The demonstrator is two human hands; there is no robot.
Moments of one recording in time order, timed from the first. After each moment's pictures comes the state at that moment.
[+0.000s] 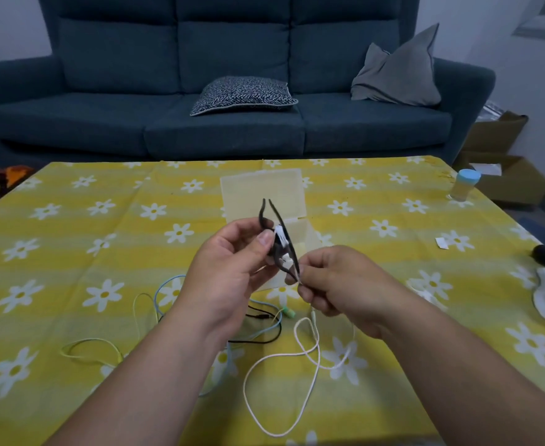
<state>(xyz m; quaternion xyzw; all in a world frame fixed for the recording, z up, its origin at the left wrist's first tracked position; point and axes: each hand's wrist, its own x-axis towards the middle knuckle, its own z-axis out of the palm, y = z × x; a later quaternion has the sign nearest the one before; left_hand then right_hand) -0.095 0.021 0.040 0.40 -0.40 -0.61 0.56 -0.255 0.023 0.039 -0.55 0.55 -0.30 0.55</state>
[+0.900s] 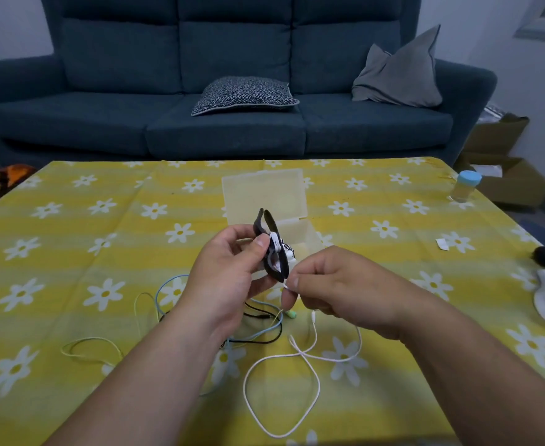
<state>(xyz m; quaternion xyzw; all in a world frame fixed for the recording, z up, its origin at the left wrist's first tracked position) -0.095 0.018 0.039 0.47 -0.39 -0.58 0.54 -0.257 0.037 0.069 -0.68 0.50 -0.20 0.49</state>
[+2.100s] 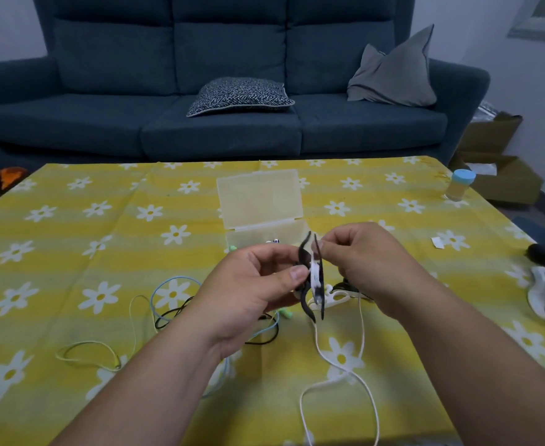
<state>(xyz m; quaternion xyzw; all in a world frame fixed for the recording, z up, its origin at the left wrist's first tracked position) -0.103 0.033 0.041 0.40 -0.47 -0.66 0.43 -0.278 0.017 0.058 -0.57 0.62 -0.36 0.40</state>
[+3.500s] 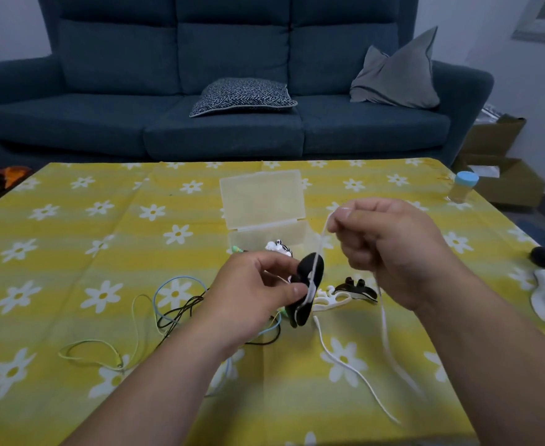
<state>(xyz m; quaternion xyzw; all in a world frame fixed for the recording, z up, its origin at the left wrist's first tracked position) -0.100 0.030 0.033 0.49 -0.60 -0.50 0.39 -0.281 0.022 0.085 -0.51 0.47 -0.49 0.53</state>
